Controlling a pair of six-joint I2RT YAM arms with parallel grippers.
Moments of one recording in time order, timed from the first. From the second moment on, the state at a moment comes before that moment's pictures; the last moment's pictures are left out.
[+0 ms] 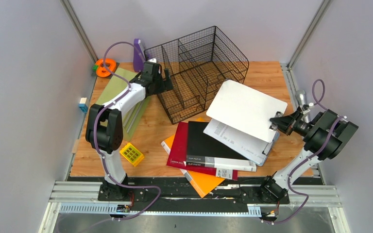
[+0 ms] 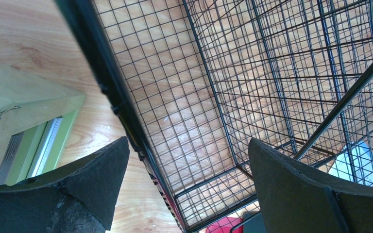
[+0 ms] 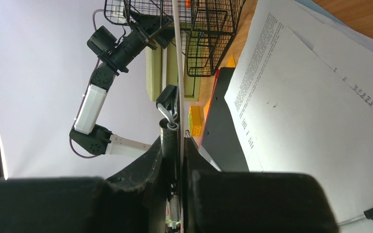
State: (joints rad) left arm -0.31 1.87 1.47 -0.34 -0.08 -0.51; right arm -0.77 1.96 1.17 -1.50 -1.47 -0.88
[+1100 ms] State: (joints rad) left arm -0.31 1.84 1.39 -0.28 -0.06 -0.49; right arm -0.78 2.03 1.23 -1.49 -1.51 -0.88
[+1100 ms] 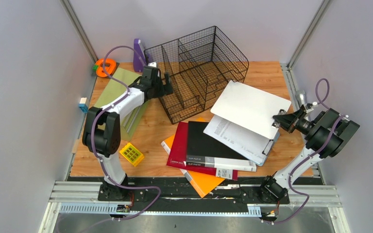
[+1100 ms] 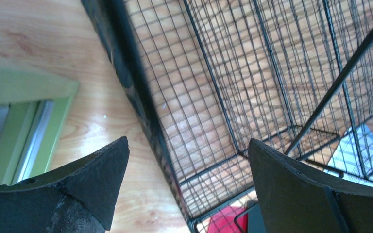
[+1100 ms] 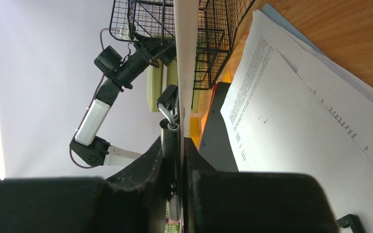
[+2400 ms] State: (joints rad) left arm -0.63 1.55 1.25 -0.20 0.04 0.19; right arm -0.73 2.08 1.31 -1.50 -1.51 -0.92
